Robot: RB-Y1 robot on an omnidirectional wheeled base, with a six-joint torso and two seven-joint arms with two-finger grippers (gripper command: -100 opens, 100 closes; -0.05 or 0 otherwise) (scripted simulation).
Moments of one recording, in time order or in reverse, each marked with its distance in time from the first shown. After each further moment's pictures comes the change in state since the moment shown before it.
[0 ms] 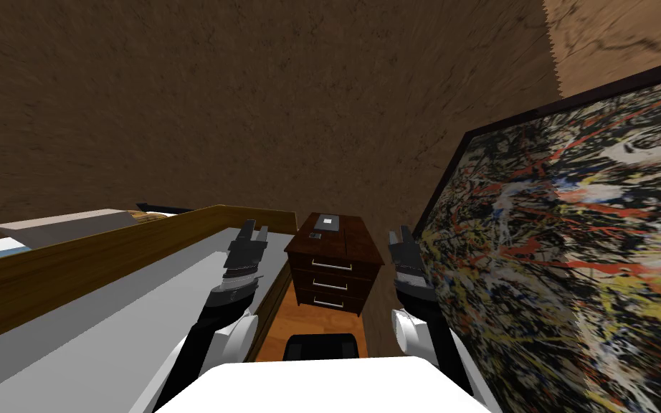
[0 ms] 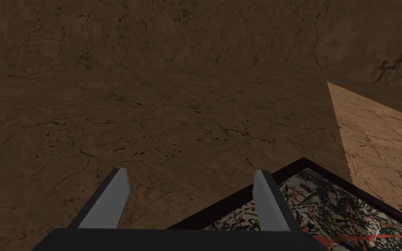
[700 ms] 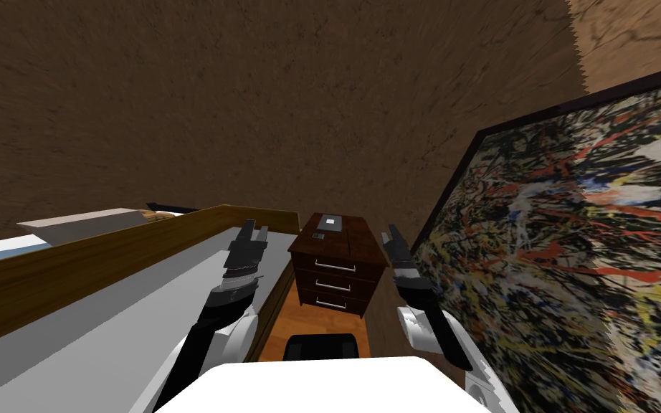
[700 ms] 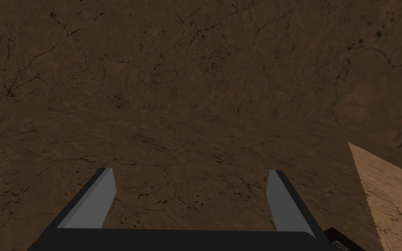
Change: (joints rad) left arm 0.000 0.000 0.000 0.000 0.000 0.000 0.000; right arm -0.059 -0.195 -0.013 0.040 0.024 0.134 -0.027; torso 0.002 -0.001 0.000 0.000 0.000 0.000
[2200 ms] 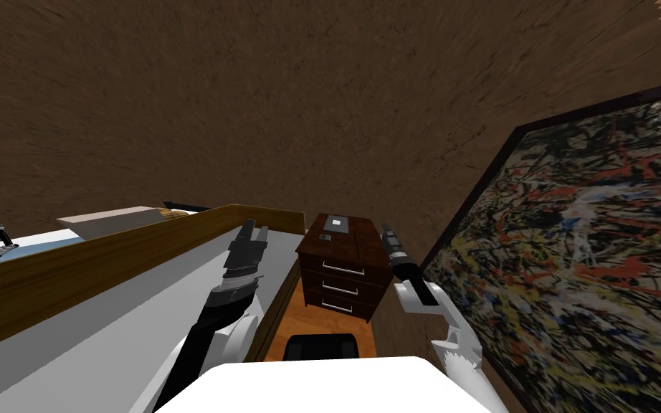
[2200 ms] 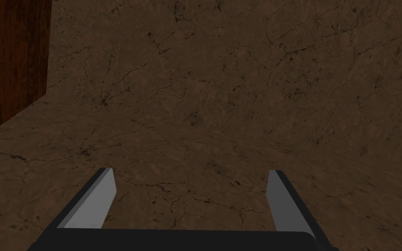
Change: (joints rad) left arm 0.000 0.000 0.000 0.000 0.000 0.000 0.000; right arm -0.217 -0.119 -0.061 0.157 0.067 0.377 -0.130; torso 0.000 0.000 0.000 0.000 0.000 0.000
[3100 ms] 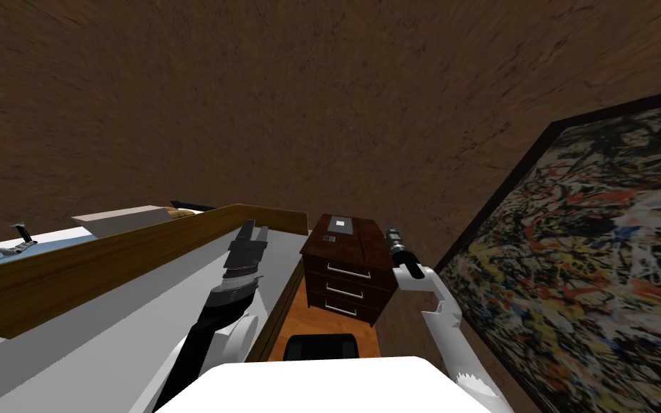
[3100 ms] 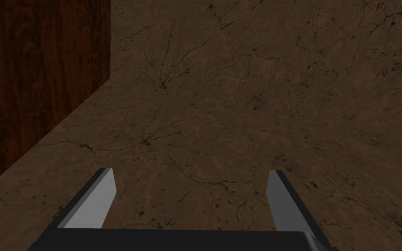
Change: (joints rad) left arm 0.000 0.000 0.000 0.000 0.000 0.000 0.000; right arm -0.176 -0.036 -0.077 0.170 0.029 0.256 -0.135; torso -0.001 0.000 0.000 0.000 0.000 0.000
